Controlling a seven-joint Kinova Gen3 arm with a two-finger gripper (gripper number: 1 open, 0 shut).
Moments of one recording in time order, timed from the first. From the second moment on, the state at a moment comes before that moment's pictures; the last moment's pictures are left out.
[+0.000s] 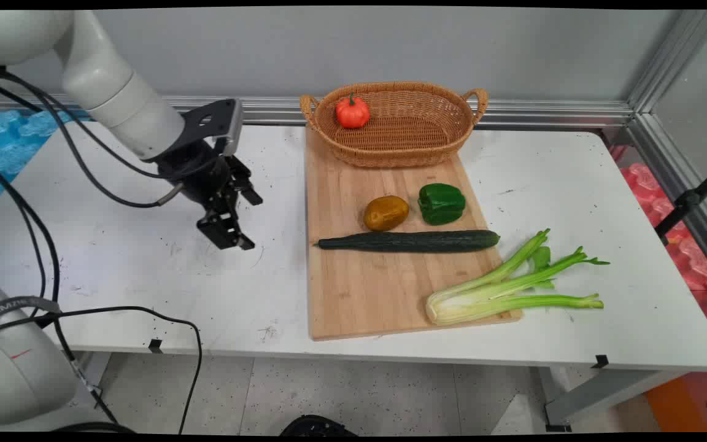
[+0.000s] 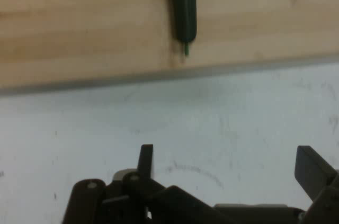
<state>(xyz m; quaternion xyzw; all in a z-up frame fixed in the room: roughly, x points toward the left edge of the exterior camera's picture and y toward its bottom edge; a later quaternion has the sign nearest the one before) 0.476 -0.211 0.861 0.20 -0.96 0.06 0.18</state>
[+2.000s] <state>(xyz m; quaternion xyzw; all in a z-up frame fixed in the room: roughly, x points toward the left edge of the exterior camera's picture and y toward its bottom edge) 0.331 -0.349 0.815 0.28 -0.92 0.09 0.25</state>
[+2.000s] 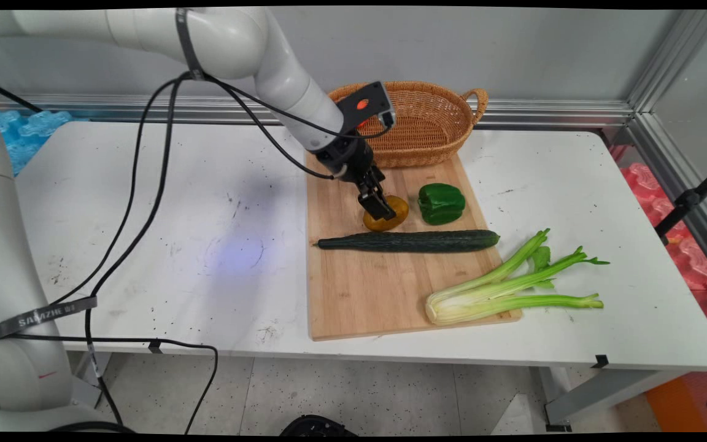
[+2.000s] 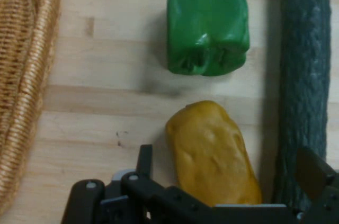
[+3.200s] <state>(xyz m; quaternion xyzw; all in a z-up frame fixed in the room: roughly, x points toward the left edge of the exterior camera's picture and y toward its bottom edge) 0.322 -0.362 0.774 0.32 -0.91 0.06 0.25</state>
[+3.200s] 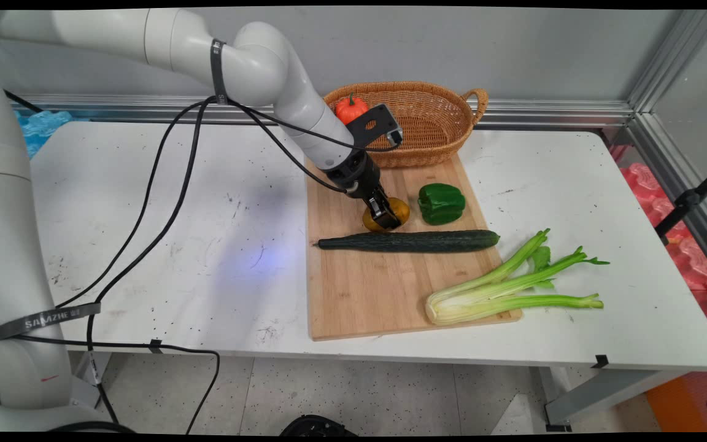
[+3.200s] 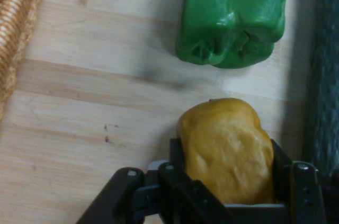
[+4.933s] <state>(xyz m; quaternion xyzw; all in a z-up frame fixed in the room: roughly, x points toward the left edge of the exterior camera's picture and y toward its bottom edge) 0.336 -0.510 0.868 0.23 -0.91 0.18 0.29</state>
